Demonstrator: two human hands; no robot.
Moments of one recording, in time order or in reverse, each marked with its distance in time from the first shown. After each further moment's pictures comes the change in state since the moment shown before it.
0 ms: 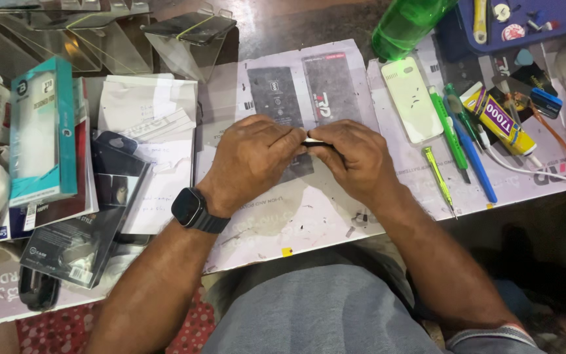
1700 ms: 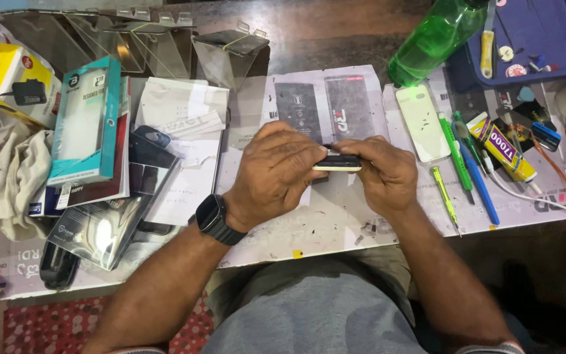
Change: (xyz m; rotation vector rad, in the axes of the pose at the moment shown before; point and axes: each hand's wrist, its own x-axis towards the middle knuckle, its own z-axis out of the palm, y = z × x) left_hand -0.008 0.025 -0.018 -0.191 0.254 0.043; right_hand -0.017 0.007 -0.006 0.281 0.096 0.052
